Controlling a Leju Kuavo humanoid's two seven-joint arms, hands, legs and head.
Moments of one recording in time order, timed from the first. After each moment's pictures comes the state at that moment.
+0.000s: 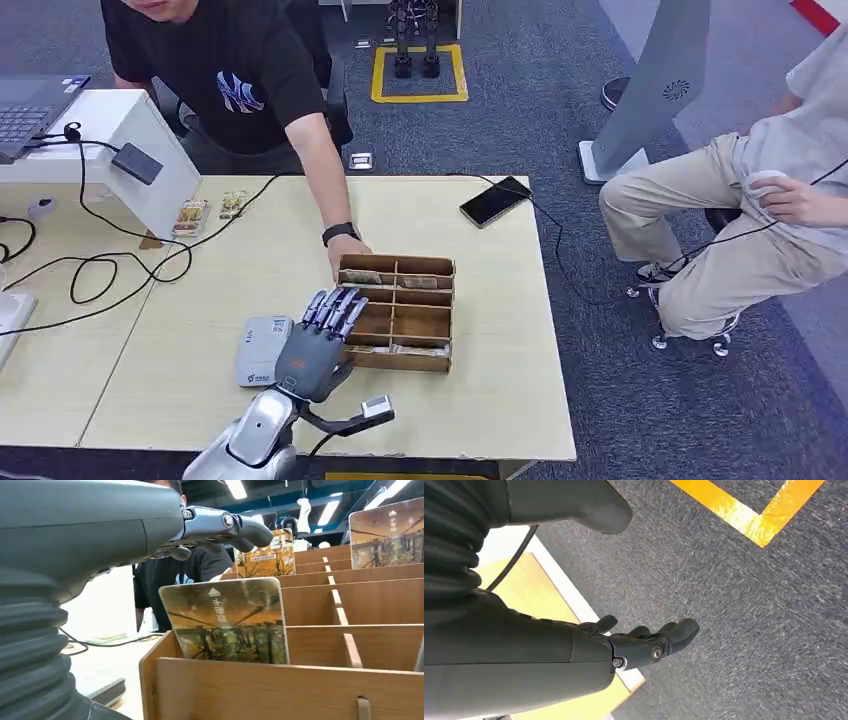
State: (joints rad) left arm -0.25 0.07 -0.59 -0.95 -1.31 0.69 -0.03; right arm -0.07 0.21 -1.28 -0.29 0.73 -0.52 -0.01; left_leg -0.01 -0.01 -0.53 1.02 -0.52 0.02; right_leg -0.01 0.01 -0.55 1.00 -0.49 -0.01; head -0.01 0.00
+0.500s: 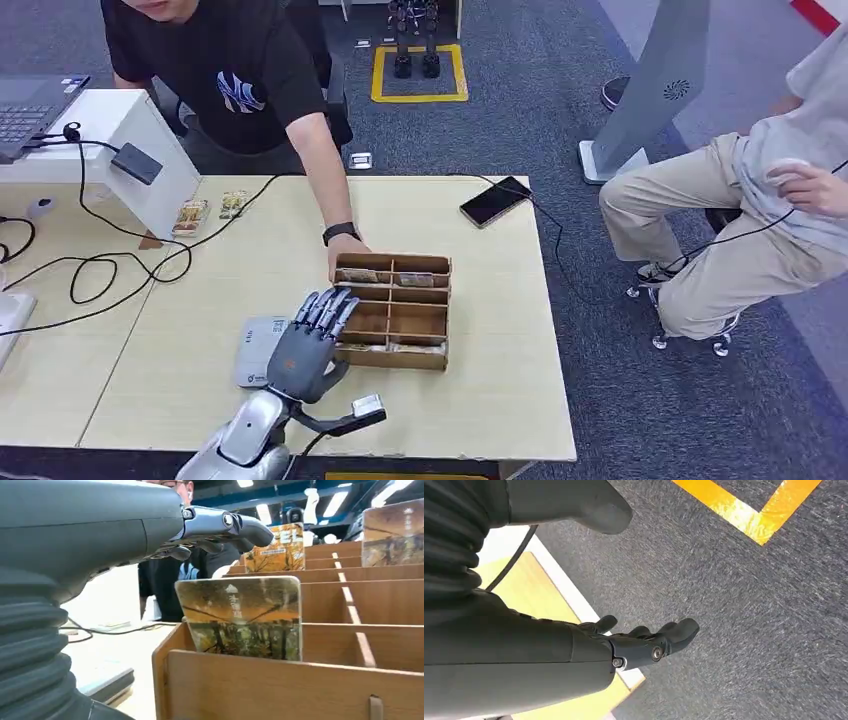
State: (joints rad) left arm -0.23 0.09 -0.58 -0.97 -1.23 0.67 -0.11; right arm -0.07 0.21 -1.28 -0.29 0.73 -0.52 -0.01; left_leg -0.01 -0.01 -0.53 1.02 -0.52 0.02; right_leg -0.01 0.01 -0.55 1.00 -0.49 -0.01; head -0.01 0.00
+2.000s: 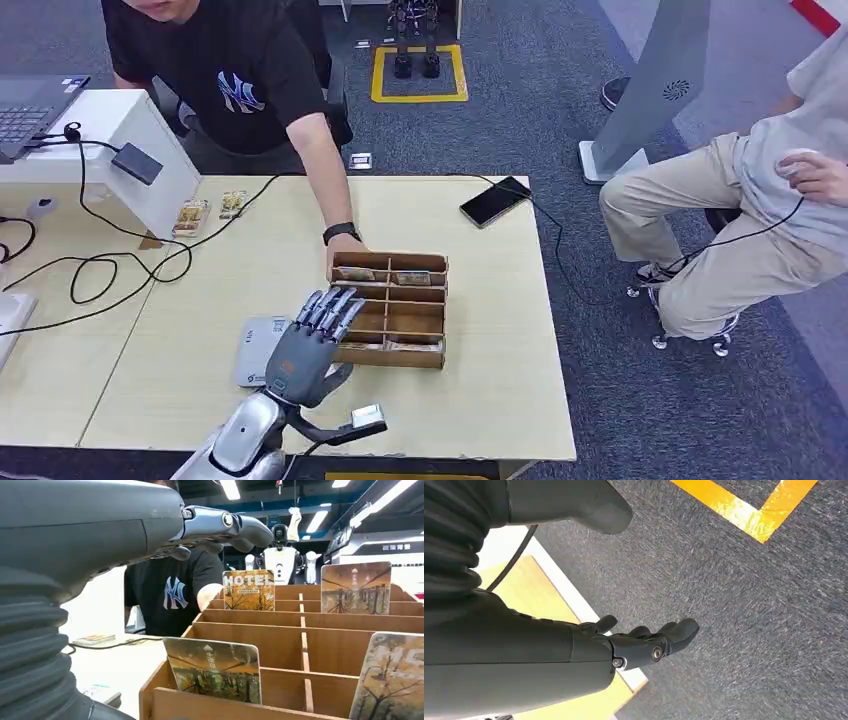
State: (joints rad) left arm -0.18 0.13 -0.60 -1.15 -1.22 0.61 -0.14; right arm -0.07 0.21 -1.29 -0.29 0.72 -0.53 -0.01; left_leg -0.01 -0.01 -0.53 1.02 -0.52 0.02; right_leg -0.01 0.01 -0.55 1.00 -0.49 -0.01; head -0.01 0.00
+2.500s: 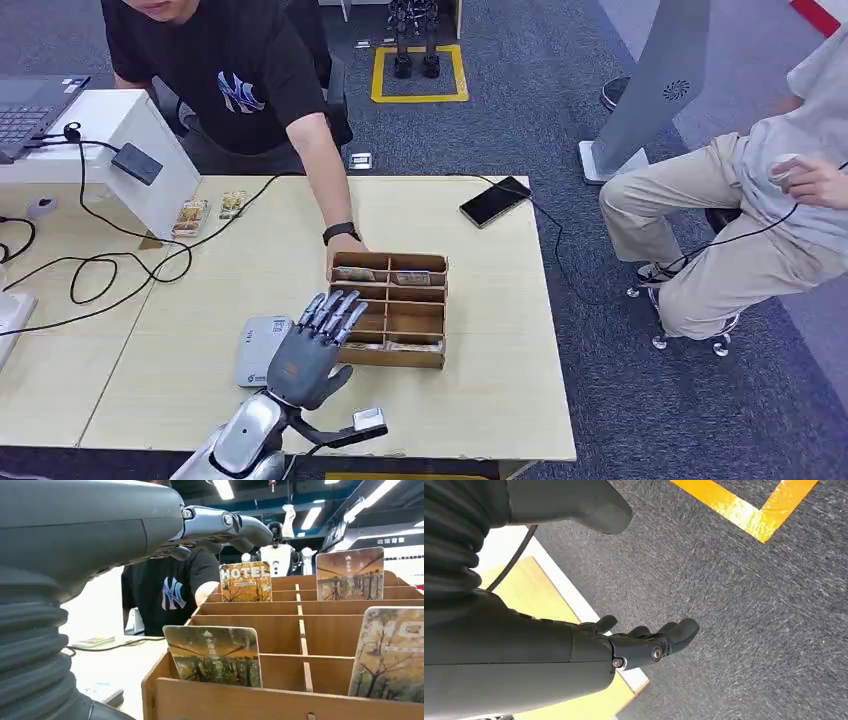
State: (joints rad) left arm -0.18 0.14 -0.61 -1.15 -1.25 0.59 -0.11; right arm -0.07 0.21 -1.30 -0.29 0.72 -0.53 -0.01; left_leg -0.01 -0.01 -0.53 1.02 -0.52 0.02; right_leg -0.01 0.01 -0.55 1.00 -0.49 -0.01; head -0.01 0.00
